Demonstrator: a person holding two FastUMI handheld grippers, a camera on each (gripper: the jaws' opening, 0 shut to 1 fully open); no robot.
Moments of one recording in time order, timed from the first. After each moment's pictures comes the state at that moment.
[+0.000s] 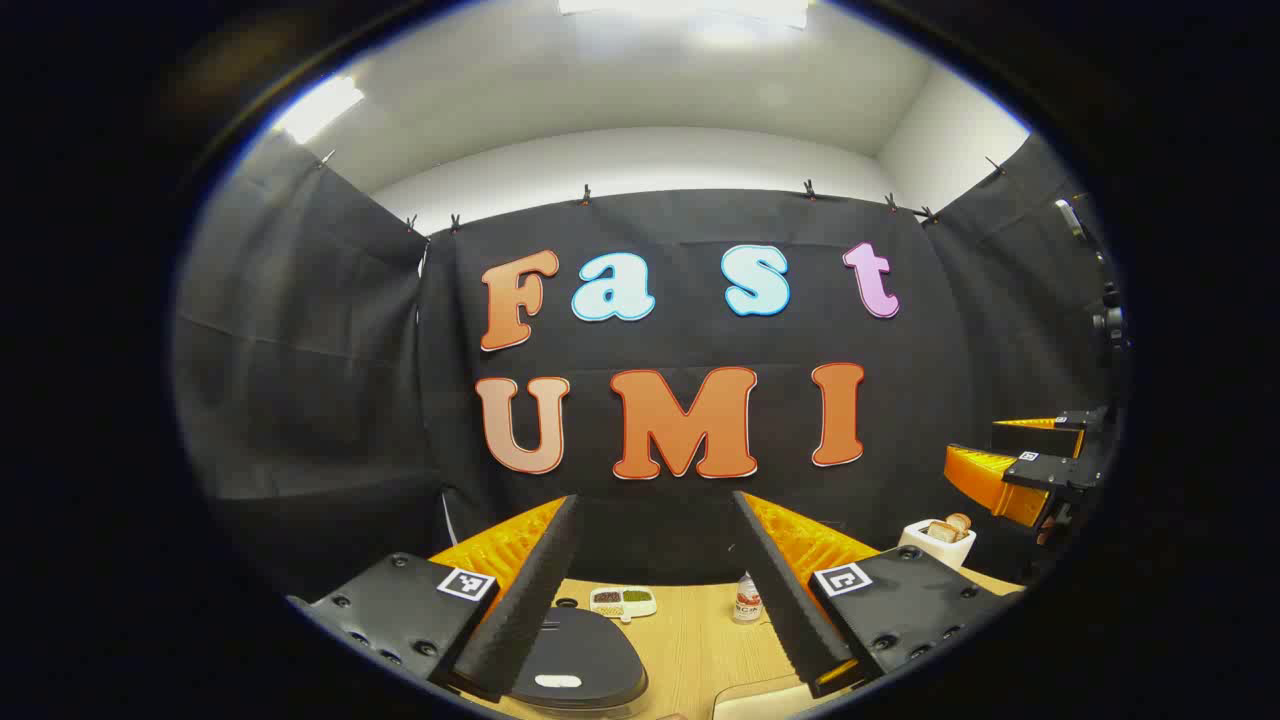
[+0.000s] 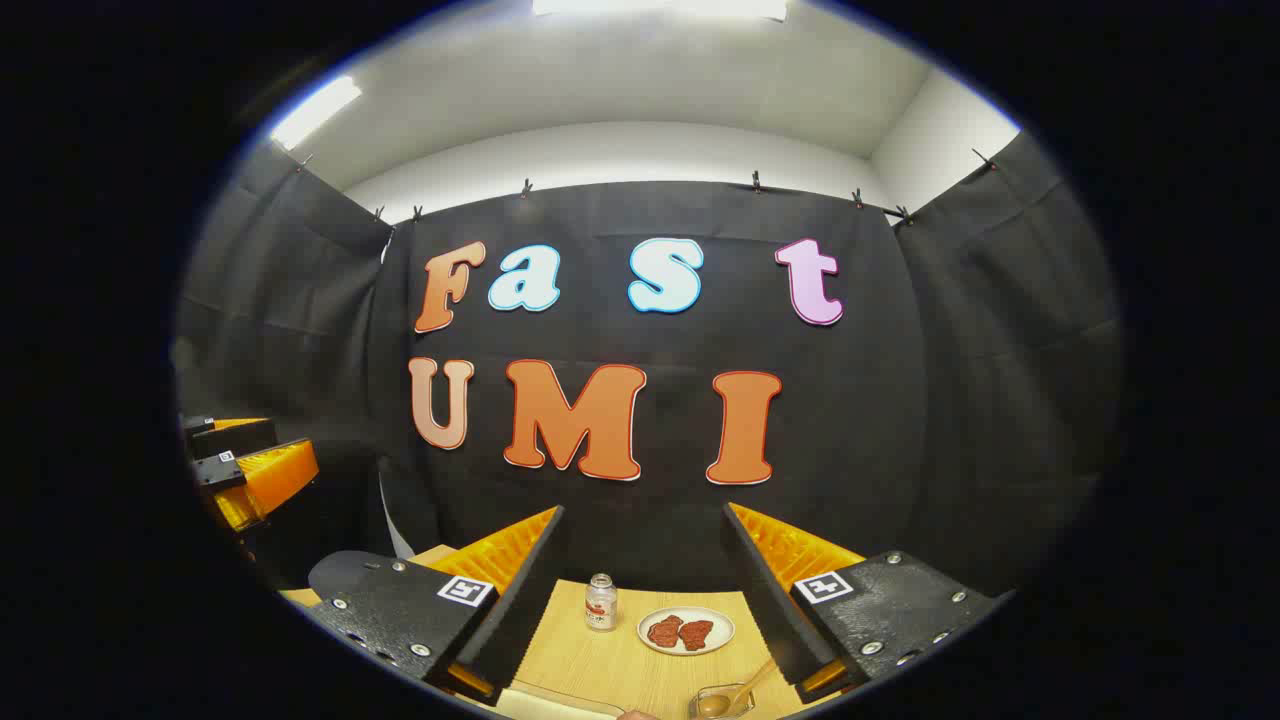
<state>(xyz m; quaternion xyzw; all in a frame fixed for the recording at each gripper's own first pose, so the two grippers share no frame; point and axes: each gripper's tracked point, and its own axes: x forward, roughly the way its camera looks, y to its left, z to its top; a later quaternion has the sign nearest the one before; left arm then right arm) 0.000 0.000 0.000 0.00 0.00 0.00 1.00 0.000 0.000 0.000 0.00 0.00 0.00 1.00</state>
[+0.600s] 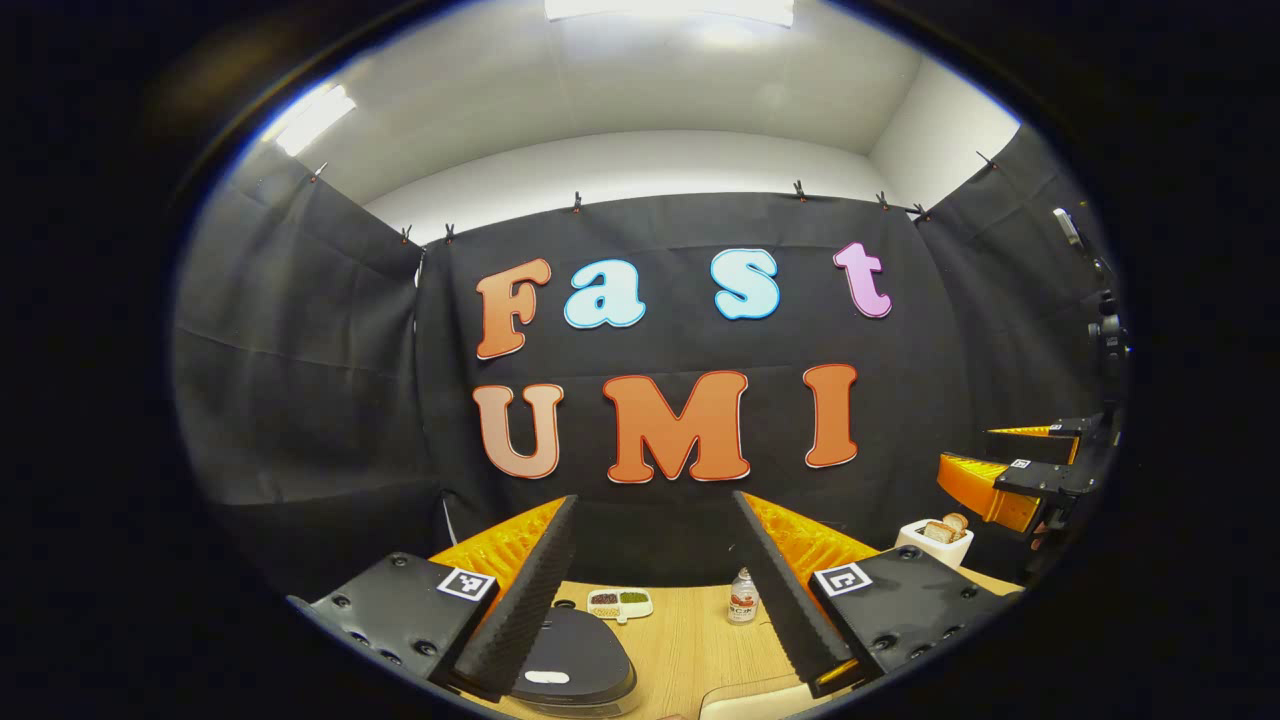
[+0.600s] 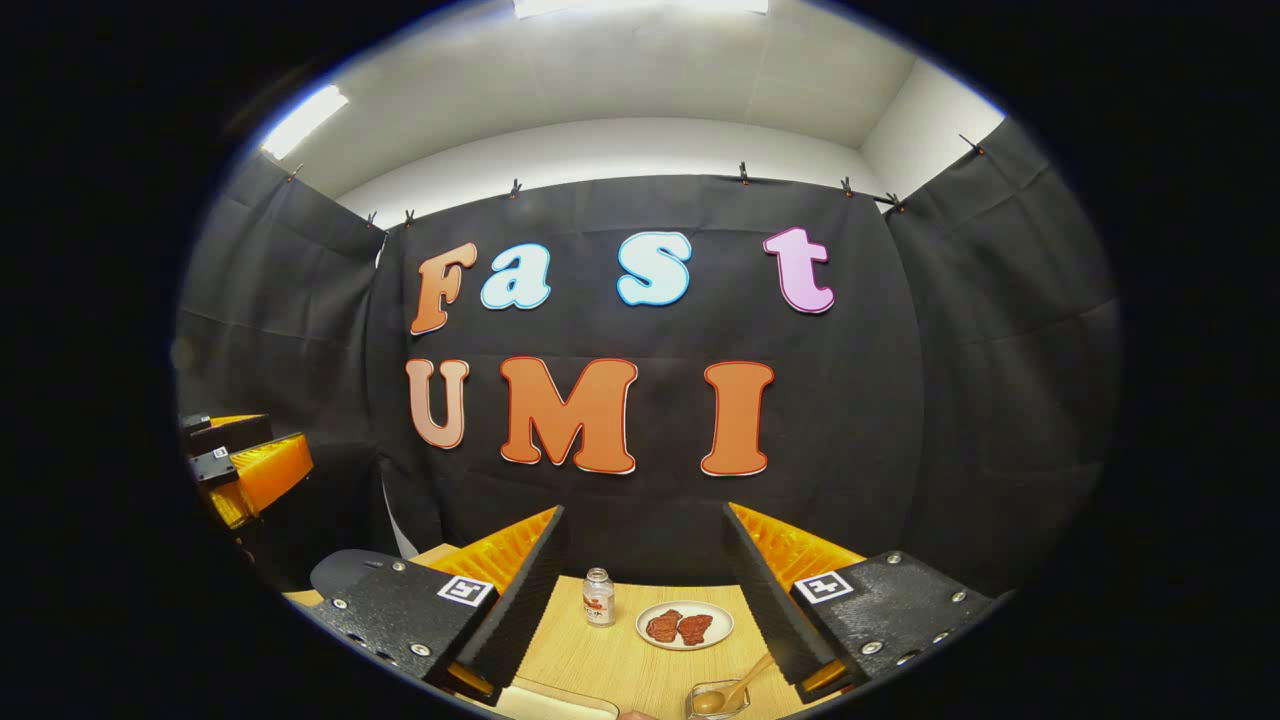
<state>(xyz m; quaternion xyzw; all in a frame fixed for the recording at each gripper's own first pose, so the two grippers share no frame) -0.006 -0.022 0.009 0.01 -0.01 0.00 1.00 -0.003 -0.016 -0.006 0.02 0.00 0.00 1.00</state>
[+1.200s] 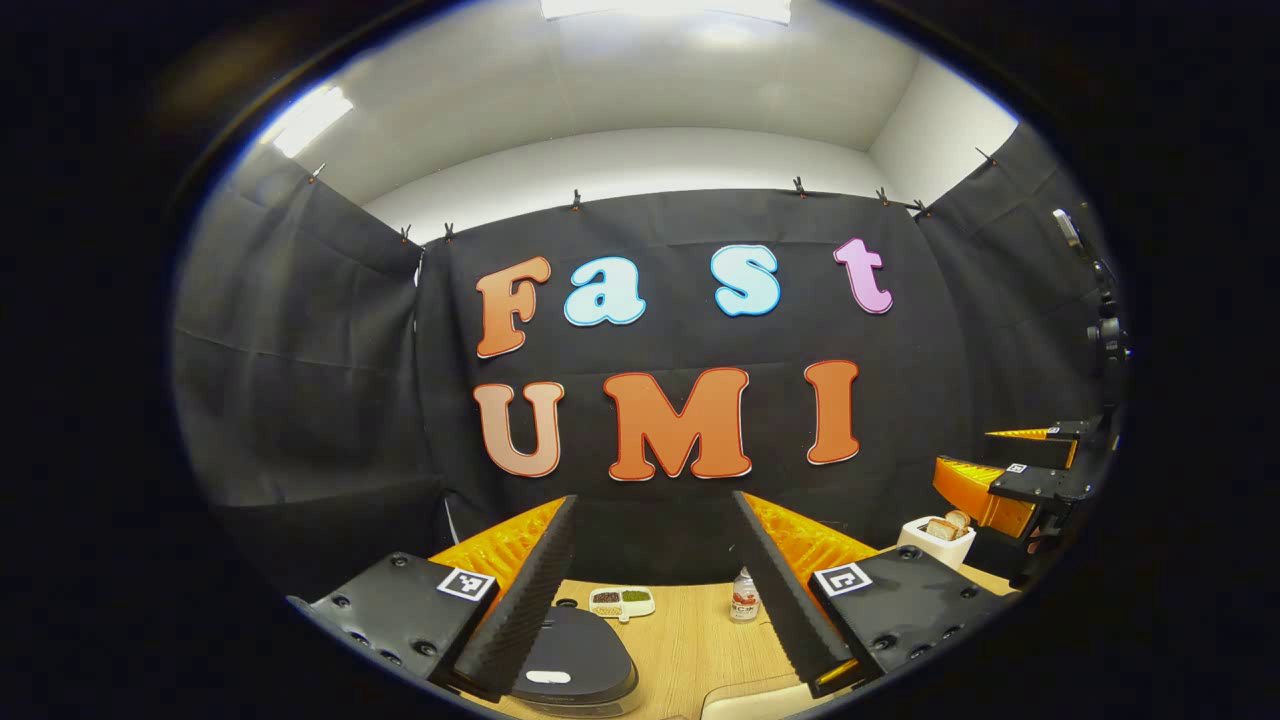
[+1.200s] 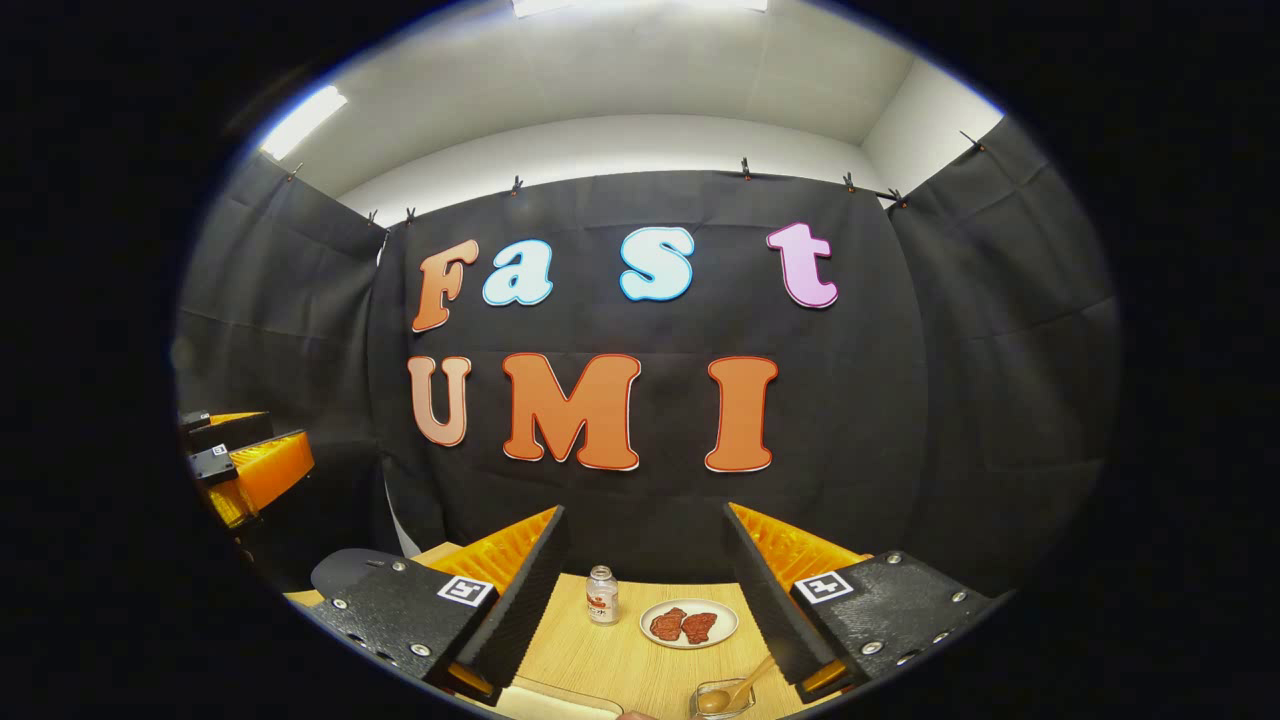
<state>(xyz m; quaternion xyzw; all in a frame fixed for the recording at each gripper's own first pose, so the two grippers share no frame) -0.004 -0.013 0.008 0.02 0.00 0.01 1.00 0.003 -0.012 -0.014 0.02 0.01 0.00 1.00</state>
